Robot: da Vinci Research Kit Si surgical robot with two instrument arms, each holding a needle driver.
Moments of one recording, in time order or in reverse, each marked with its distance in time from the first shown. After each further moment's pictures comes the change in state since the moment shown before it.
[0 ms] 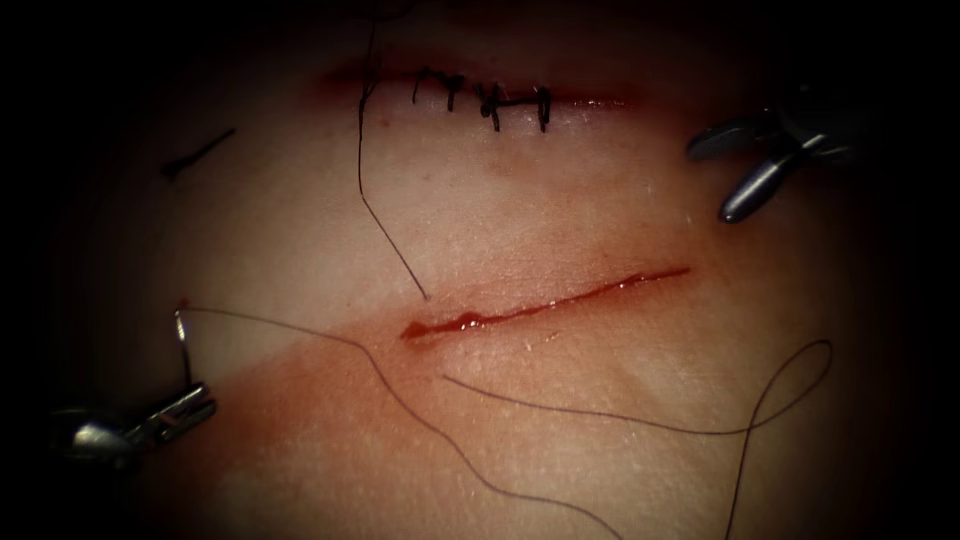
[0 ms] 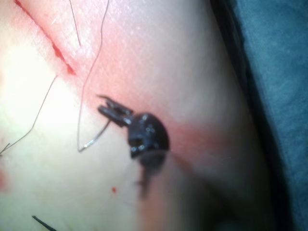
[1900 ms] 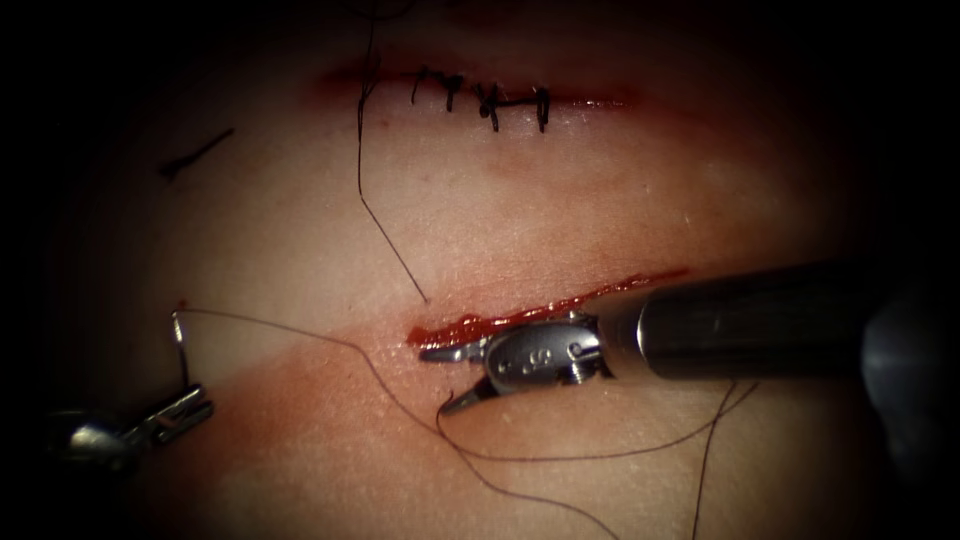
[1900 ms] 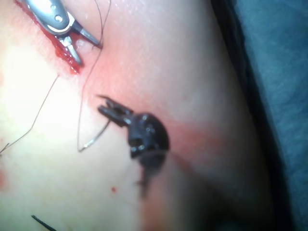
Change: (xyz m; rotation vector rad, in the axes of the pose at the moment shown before) right arm -0.011 -0.008 0.032 -0.114 0.134 -0.459; left arm 0.000 0.000 0.000 -0.001 0.000 0.000
